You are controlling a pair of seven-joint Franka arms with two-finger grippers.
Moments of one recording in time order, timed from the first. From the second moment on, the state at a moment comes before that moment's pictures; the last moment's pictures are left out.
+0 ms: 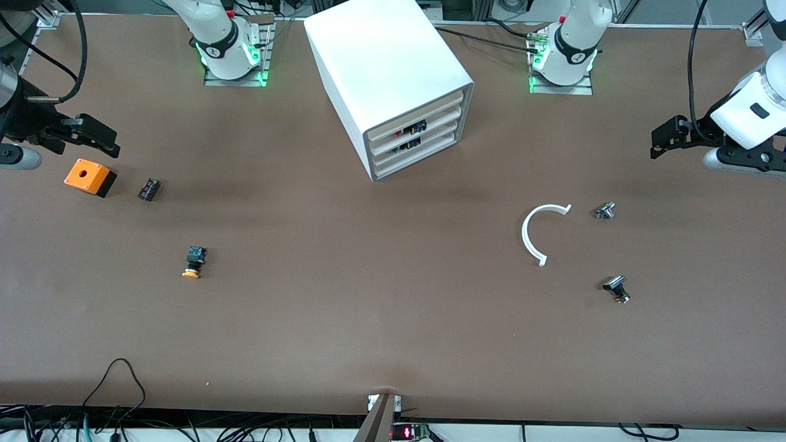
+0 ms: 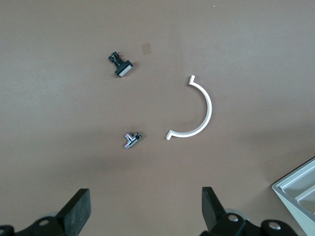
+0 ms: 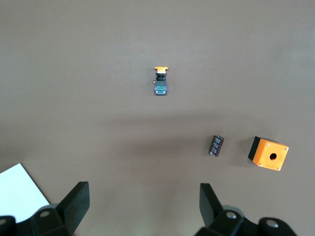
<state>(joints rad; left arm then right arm) -0.03 -0.03 0.01 -1.70 0.00 1.63 0.10 -0.04 0.06 0.10 -1.50 -0.03 1.52 0.12</state>
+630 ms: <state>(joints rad) -0.03 -0.03 0.01 -1.70 0.00 1.62 0.10 -0.04 0.06 0.10 -1.51 -0.03 1.52 0.15</state>
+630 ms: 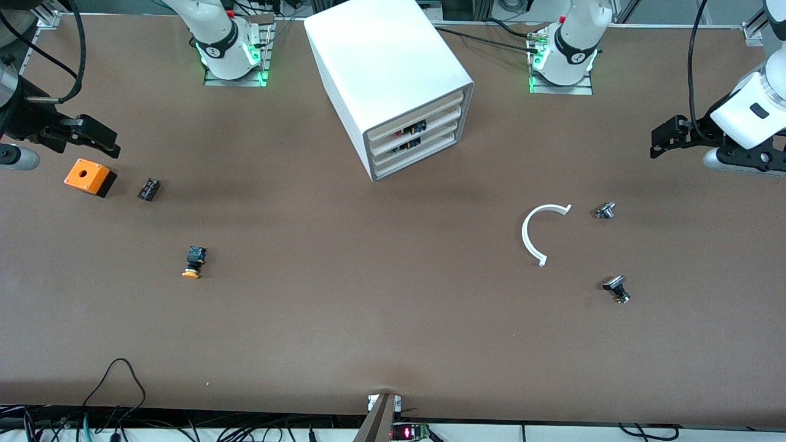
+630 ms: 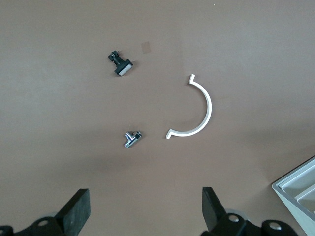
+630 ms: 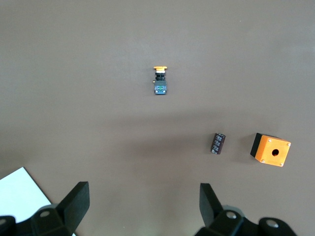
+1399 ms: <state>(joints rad) -0.04 -0.02 0.00 -1.70 -0.20 1.33 0.10 -0.04 0.11 0.11 -1.55 0.01 1.53 0.15</state>
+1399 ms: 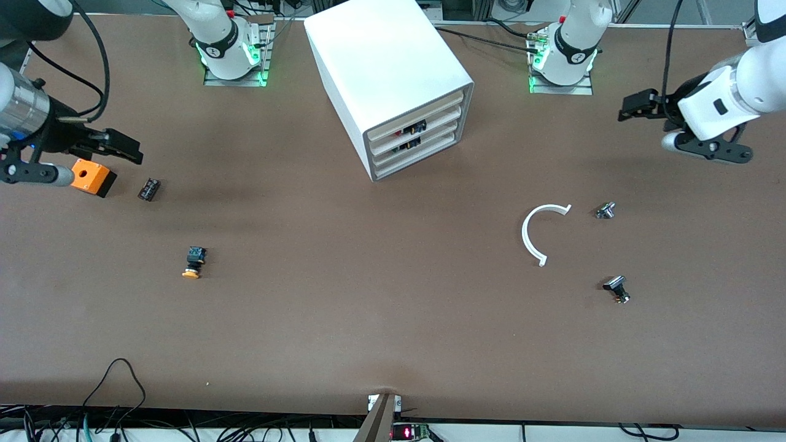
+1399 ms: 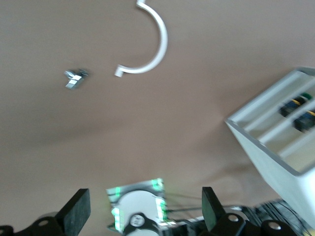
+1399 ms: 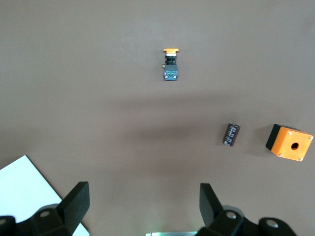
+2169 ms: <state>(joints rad) -0.05 0.24 -0.08 -1.79 -0.71 1.45 0.41 0.08 0.29 0.12 -1.54 0.02 1.75 0.40</state>
